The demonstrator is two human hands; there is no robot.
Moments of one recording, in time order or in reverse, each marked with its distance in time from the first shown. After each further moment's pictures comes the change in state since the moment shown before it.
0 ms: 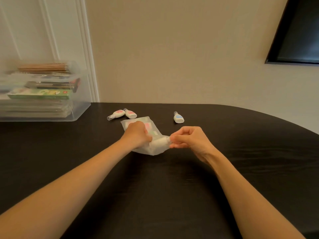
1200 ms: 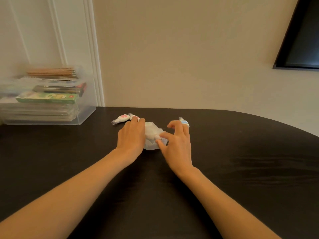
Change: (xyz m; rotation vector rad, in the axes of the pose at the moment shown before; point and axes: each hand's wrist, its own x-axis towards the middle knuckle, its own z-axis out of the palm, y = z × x) left_hand -0.003 -0.017 0.000 0.381 0.441 0.151; right_hand 0.020 0.026 0.062 -0.992 0.499 -0.666
